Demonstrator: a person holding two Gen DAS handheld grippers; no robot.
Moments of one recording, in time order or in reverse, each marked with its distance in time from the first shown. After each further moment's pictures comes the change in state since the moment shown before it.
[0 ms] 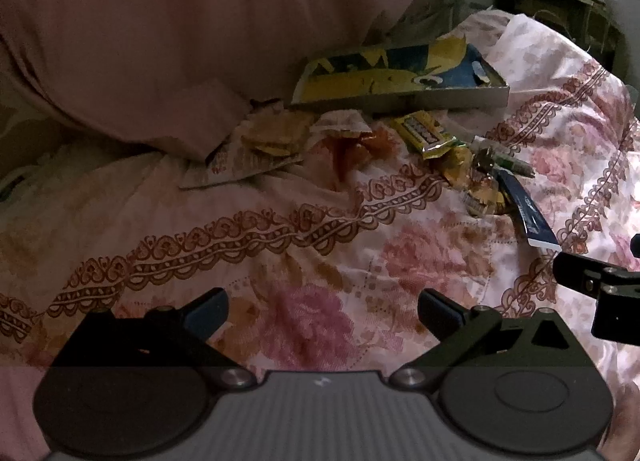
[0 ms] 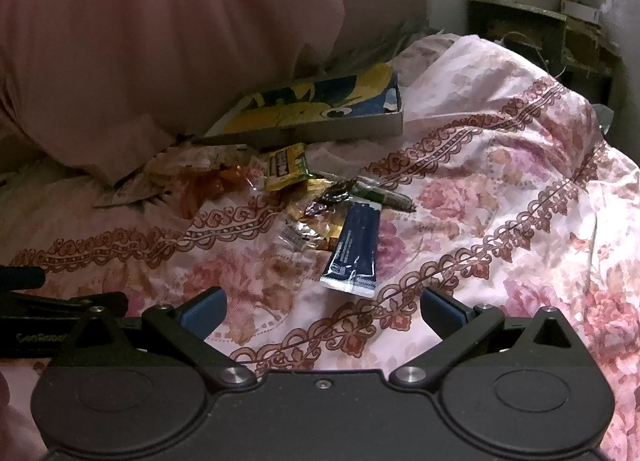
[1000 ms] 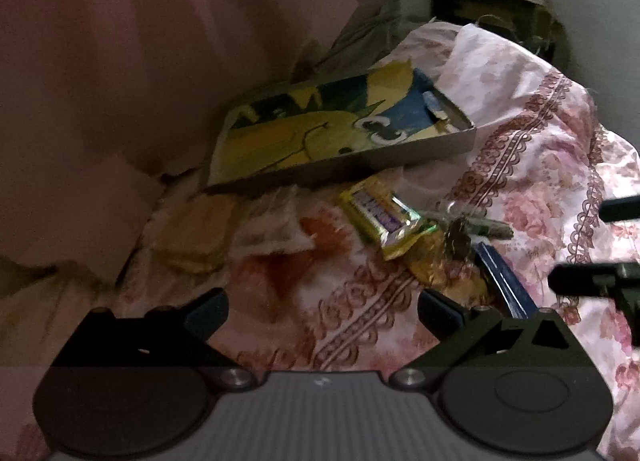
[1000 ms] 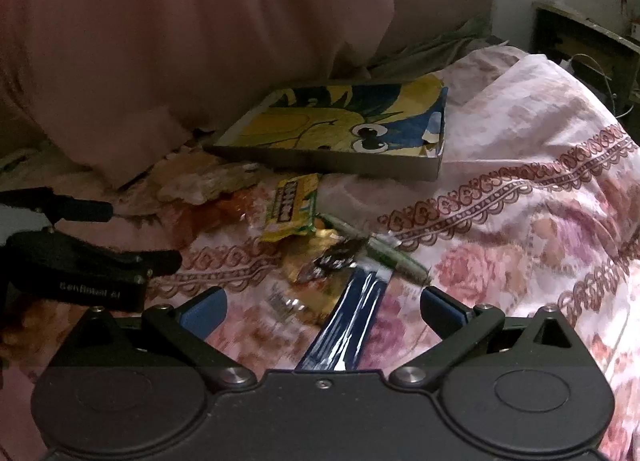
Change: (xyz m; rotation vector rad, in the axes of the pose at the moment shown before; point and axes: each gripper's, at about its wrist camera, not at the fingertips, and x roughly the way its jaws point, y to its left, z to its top) left arm 0.072 -0.023 0.096 0.165 -0.086 -0.177; right arm 0.060 -0.032 0.095 -0.159 0.094 0.113
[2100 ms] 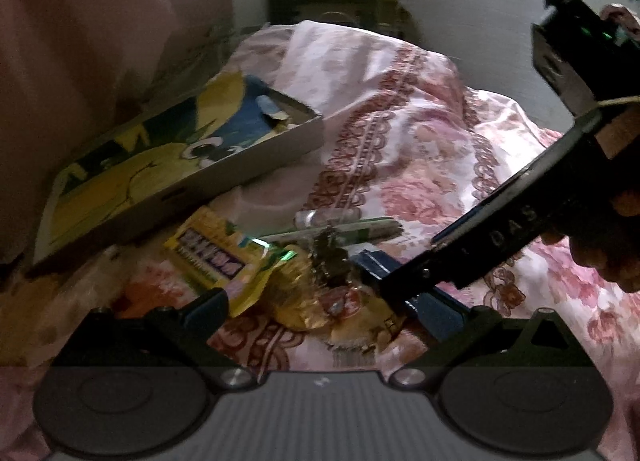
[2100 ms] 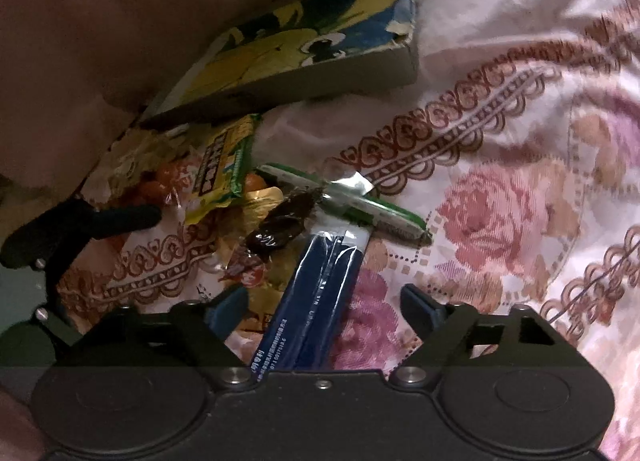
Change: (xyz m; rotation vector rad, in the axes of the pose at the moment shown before) left arm 0.069 -0.054 -0.003 0.291 -0.111 -0.385; right arm 0.103 -0.070 -0.006 0.237 0.218 0.118
